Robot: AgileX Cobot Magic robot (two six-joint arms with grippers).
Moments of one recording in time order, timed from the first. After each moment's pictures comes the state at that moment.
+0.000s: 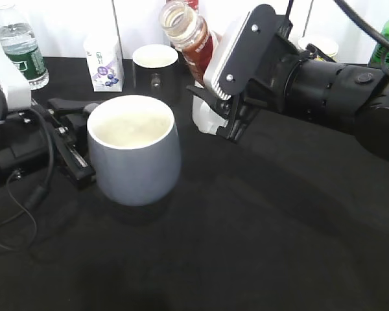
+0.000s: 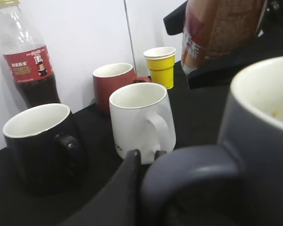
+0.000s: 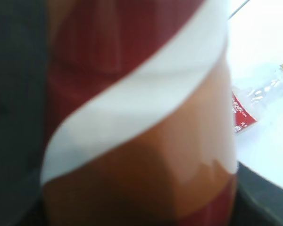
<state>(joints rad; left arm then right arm) -0.37 1.55 -0.41 0.58 -1.03 -0.12 0.60 1.63 -0.79 -0.35 -0.58 -0.43</state>
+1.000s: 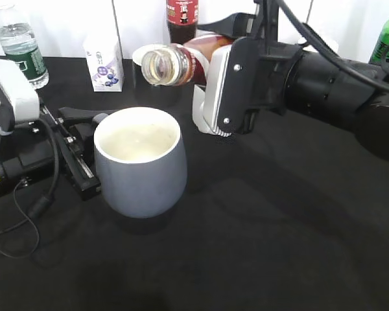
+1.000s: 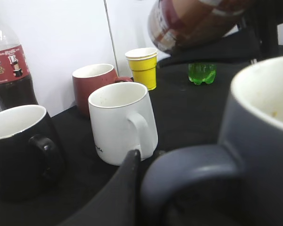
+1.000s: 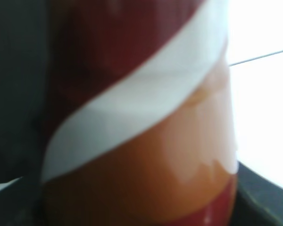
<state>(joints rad) -0.37 1.60 -0.41 0.63 -1.09 -0.12 0.60 1.63 -0.79 -0.32 -0.67 -0.98</state>
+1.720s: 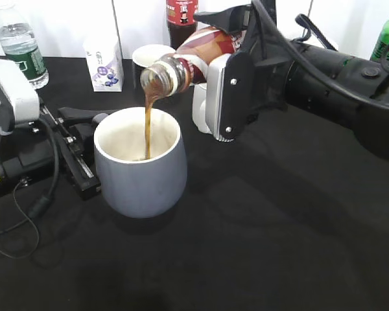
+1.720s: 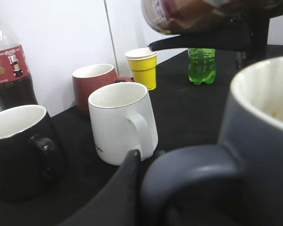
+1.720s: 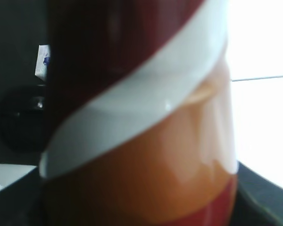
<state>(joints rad) -0.37 1.60 -0.41 0.63 -1.09 -0.12 0.60 1.63 -0.79 -0.29 -0.73 -1.22</state>
